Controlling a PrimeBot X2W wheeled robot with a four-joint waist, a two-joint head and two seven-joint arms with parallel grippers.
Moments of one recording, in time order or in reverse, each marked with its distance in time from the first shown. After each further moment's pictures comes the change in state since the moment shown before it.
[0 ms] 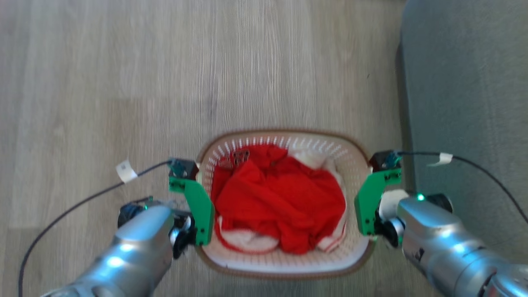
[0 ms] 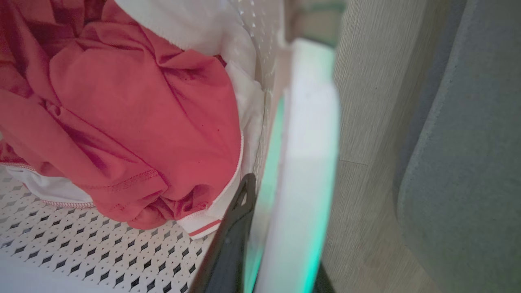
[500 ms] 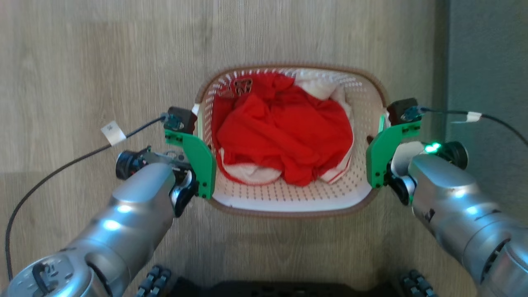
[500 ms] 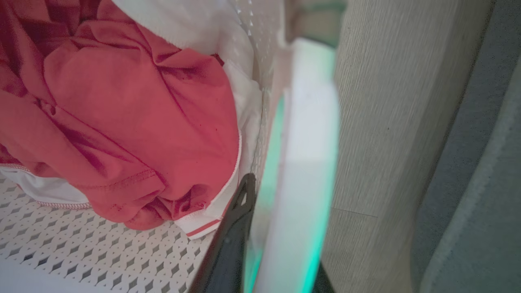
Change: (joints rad) left arm -0.149 -0.002 0.001 -0.022 0.017 0.018 -0.164; right arm -0.149 -0.022 -0.007 0.032 -0.027 0.001 -0.175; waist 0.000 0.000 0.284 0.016
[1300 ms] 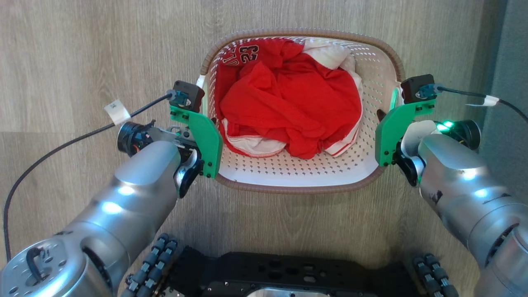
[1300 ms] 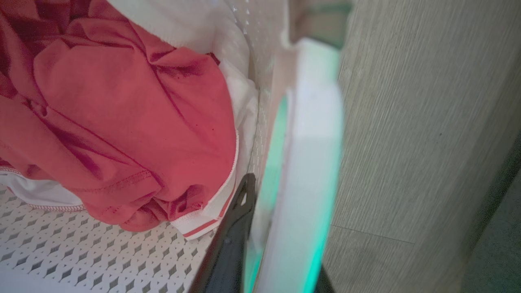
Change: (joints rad) left arm -0.078 0.002 0.002 -0.048 0.066 0.028 -0.034; right arm -0.075 -0.005 -0.025 0.045 -0.004 0.000 -0.063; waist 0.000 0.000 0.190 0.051
